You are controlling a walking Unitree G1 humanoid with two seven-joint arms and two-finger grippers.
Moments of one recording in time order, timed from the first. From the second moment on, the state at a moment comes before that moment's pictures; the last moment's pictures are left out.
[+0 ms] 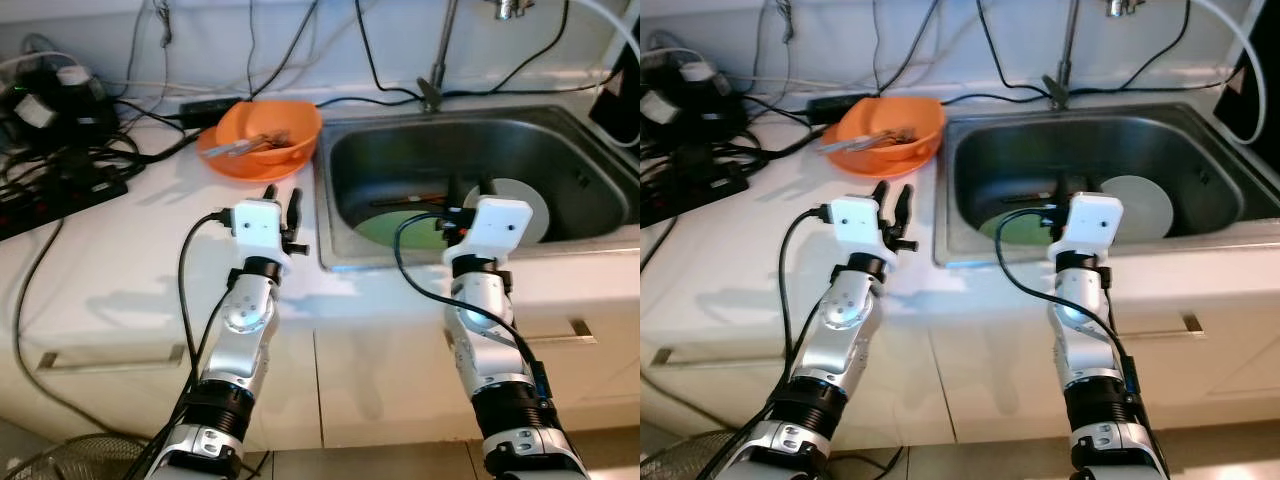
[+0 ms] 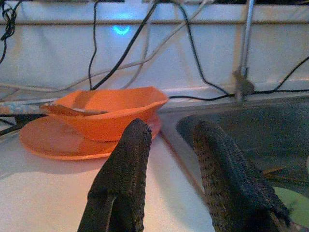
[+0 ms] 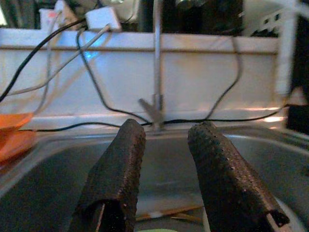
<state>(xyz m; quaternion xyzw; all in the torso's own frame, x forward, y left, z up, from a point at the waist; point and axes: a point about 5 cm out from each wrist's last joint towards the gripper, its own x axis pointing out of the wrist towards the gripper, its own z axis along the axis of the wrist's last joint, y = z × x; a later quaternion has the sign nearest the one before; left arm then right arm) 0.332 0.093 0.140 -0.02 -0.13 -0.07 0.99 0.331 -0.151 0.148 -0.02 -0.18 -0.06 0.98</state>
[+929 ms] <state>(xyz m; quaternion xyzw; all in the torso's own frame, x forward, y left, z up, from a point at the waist) 0.332 0.104 0.160 -0.02 -0.17 -0.05 0.98 0.332 -0.141 0.162 -0.02 -0.21 -0.04 0.98</state>
